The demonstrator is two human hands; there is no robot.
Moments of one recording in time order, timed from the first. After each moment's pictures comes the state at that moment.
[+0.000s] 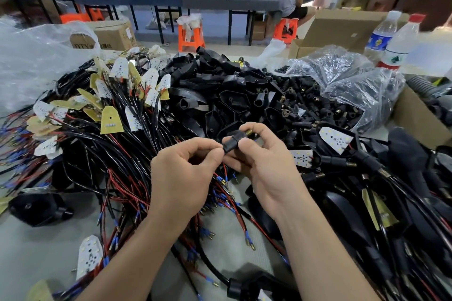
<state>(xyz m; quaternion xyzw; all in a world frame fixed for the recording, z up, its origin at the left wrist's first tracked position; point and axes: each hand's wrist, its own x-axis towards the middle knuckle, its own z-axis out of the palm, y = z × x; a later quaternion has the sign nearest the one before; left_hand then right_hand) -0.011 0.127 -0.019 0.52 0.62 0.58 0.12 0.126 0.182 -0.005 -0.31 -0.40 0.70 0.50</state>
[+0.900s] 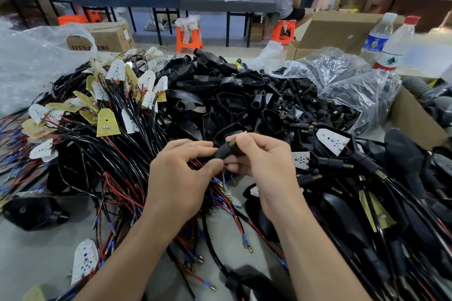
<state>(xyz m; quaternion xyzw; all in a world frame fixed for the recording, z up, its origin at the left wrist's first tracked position) -0.022 0.128 -0.022 0.55 0.66 0.50 0.11 0.125 0.178 -0.005 -0.38 -0.50 0.60 0.50</state>
